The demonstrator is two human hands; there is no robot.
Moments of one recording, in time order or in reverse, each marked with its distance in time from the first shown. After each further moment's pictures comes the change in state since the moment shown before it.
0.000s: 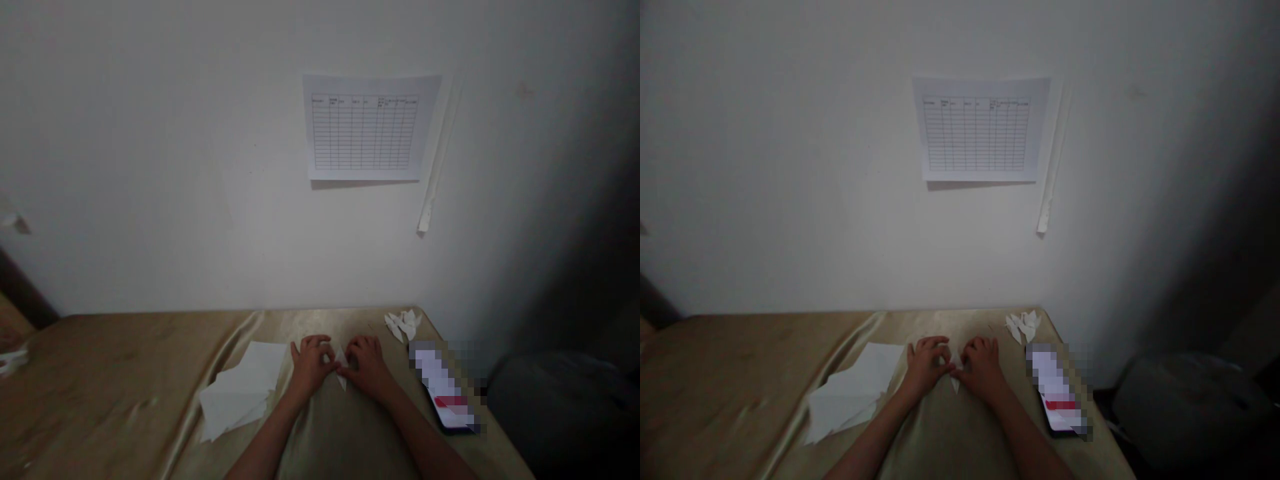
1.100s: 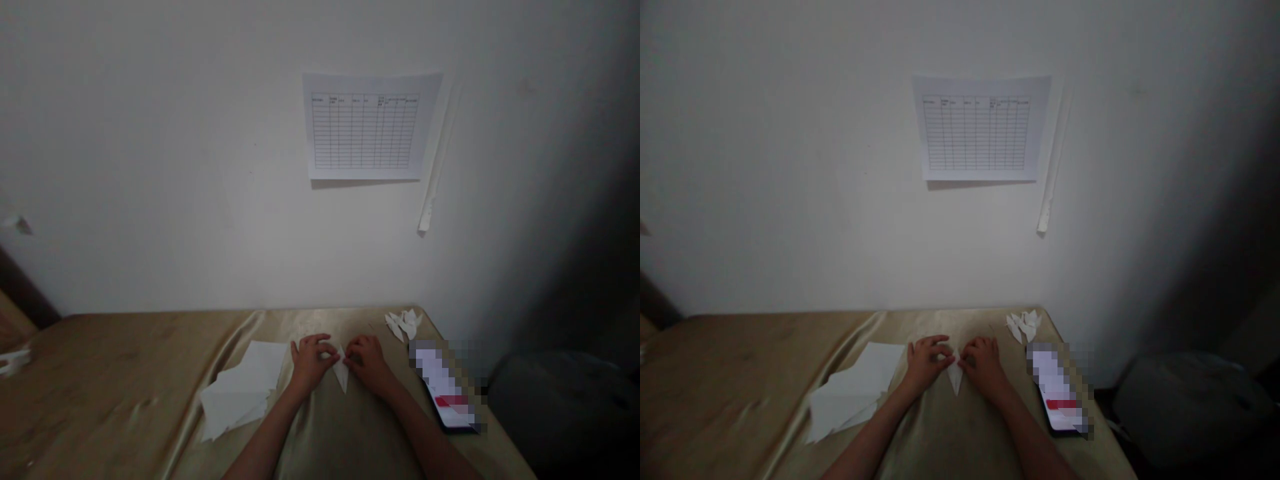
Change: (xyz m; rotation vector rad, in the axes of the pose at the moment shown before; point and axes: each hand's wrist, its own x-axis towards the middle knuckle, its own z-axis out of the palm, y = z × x) left_hand 0.003 -0.002 0.001 -0.094 0.046 -0.051; right_hand 0.003 0.010 0.003 0.137 0.035 -0.034
